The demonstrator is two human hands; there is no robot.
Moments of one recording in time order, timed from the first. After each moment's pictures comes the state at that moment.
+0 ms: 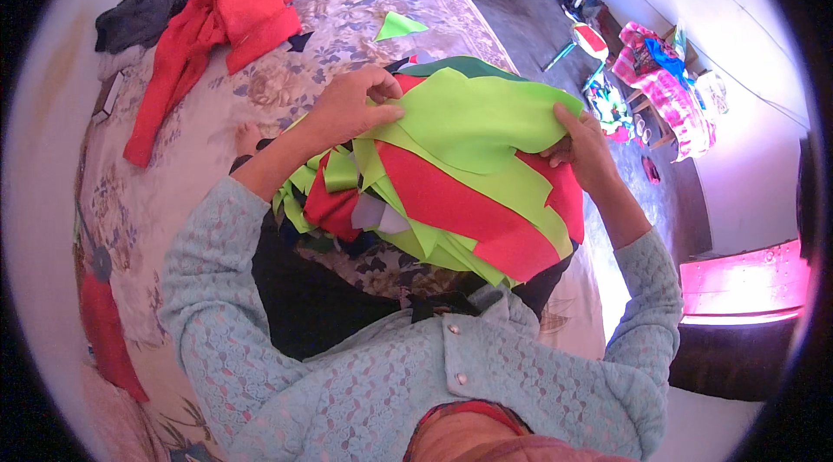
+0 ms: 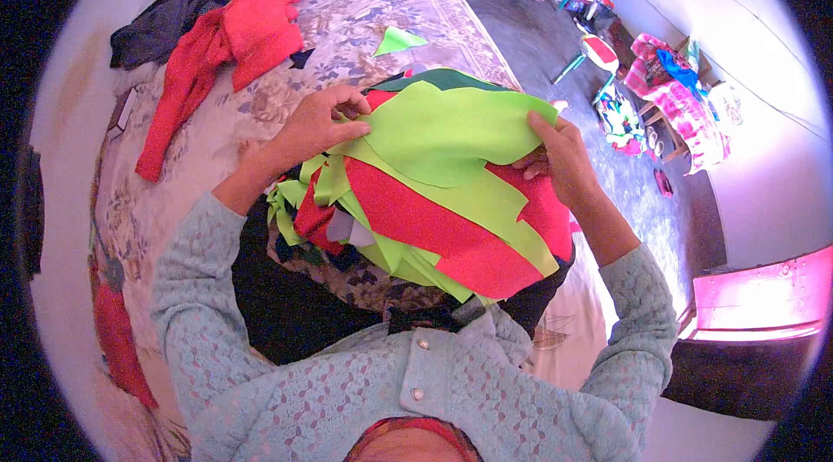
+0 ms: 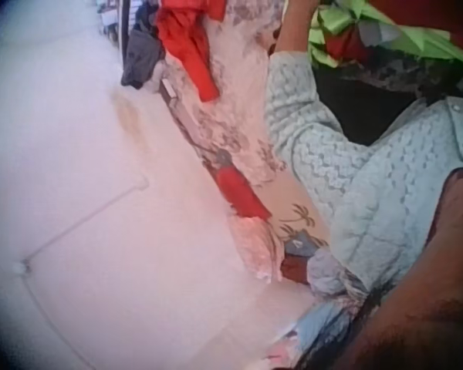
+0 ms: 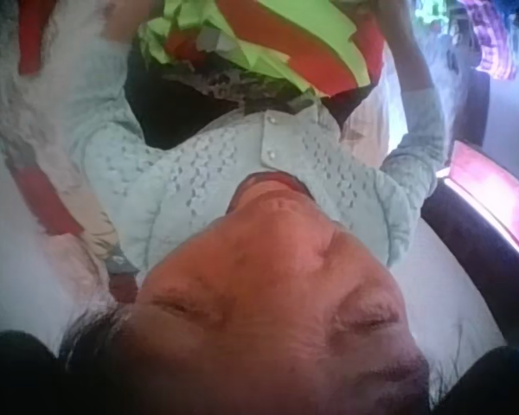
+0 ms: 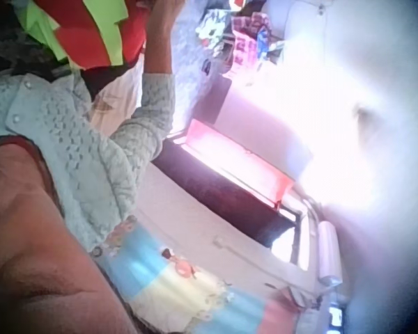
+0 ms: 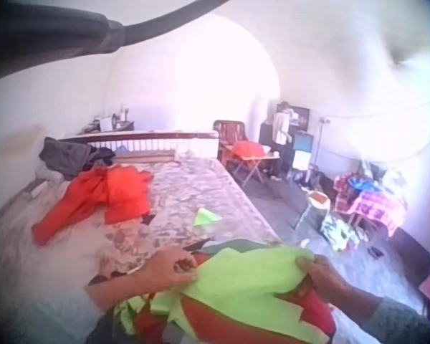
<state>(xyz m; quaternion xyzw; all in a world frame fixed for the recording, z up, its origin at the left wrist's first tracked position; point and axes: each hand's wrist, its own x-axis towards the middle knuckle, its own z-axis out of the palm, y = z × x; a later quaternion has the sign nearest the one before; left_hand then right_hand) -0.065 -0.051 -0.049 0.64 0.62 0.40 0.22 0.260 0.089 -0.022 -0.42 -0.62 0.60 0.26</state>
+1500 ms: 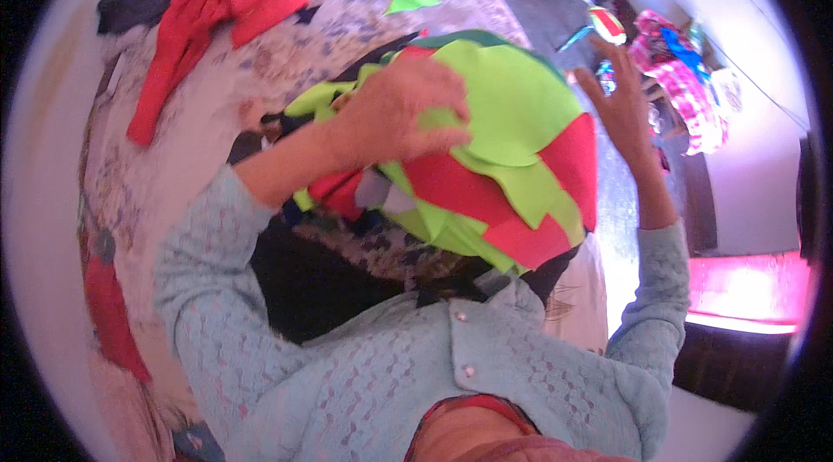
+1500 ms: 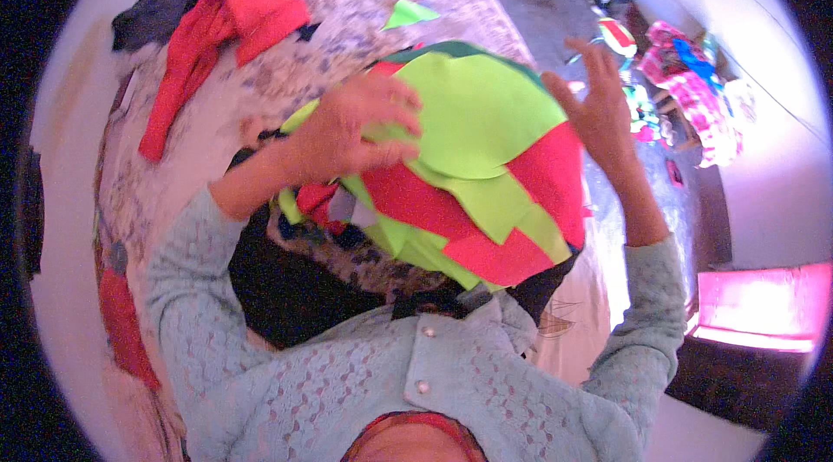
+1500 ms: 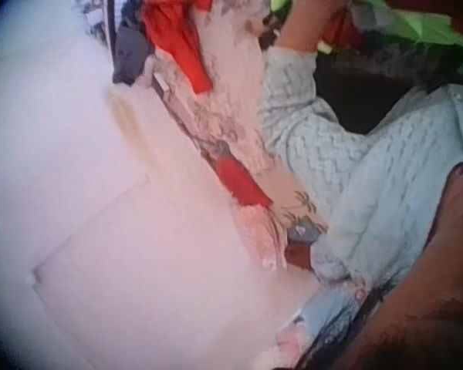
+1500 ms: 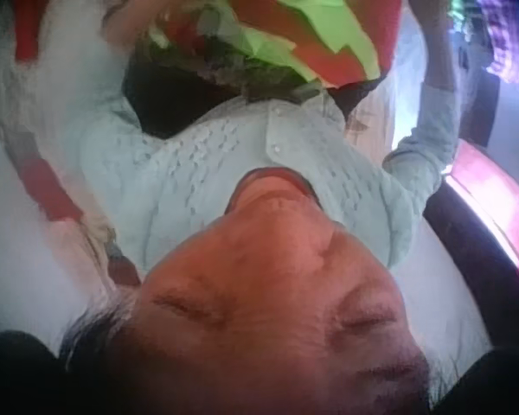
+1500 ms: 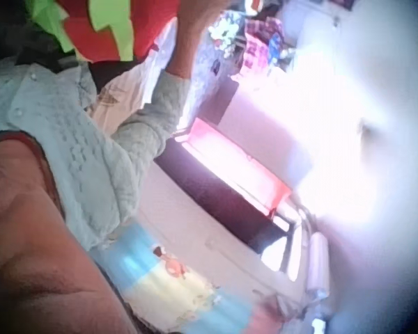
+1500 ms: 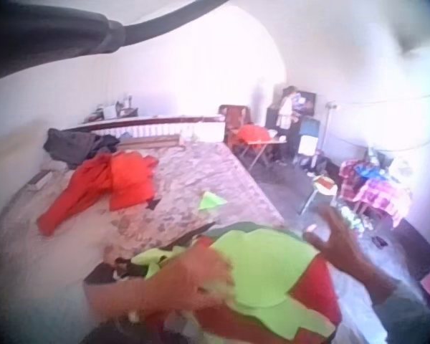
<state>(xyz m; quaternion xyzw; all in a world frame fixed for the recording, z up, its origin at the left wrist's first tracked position) -0.016 -0.068 -0.031 0.80 0.45 0.40 0.05 0.255 0.120 -0.005 -0.32 -0.90 -0.02 0.31</state>
